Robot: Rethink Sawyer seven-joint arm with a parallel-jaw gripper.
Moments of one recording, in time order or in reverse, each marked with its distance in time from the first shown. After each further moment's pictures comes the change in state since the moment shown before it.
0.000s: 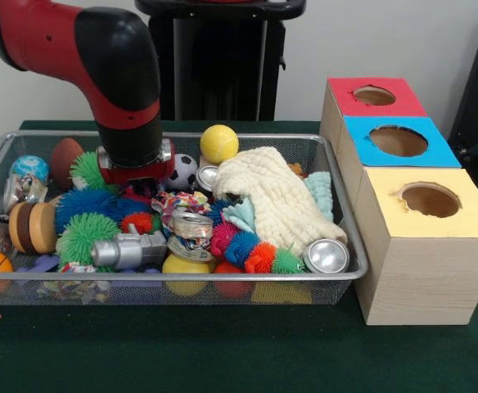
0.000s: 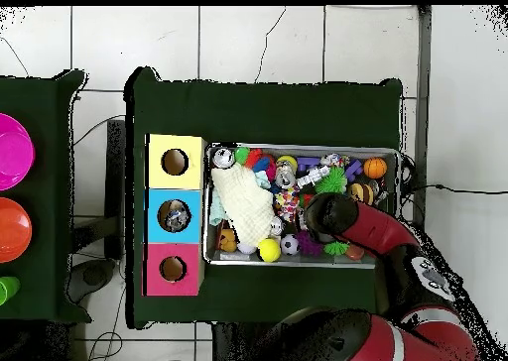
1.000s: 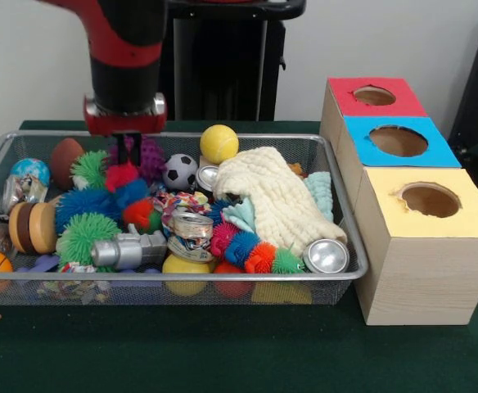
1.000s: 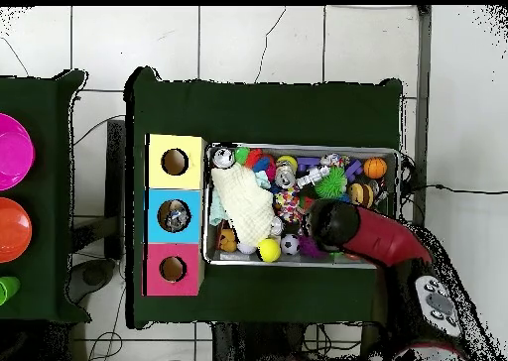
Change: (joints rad) arm 0.089 -0.196 -0.110 0.089 -0.018 -0.033 0.000
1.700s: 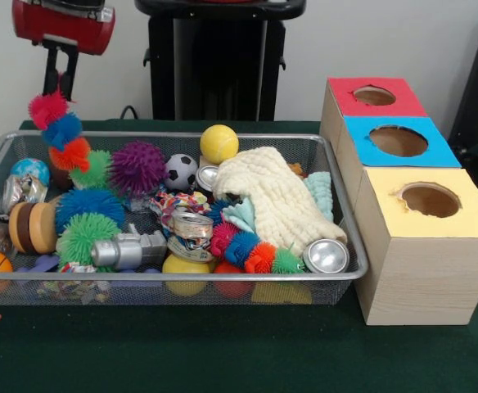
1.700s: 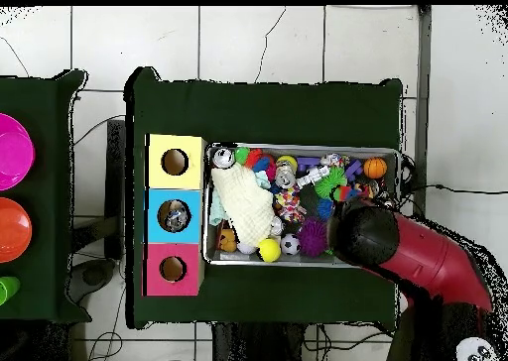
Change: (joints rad) arm 0.043 -0.212 -0.103 0.000 -0.006 -0.068 0.000
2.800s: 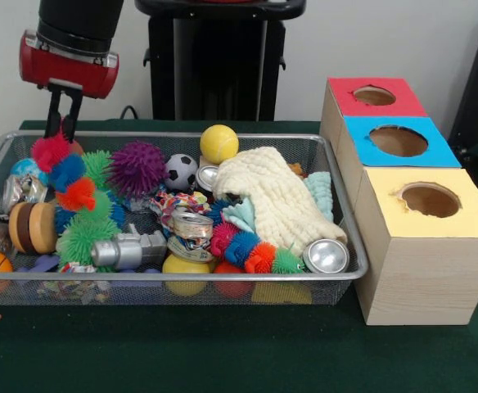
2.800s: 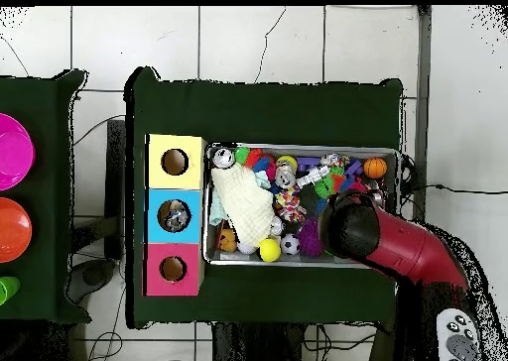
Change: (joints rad) arm 0.006 0.104 0.008 -0.009 -0.003 -0.154 0.000
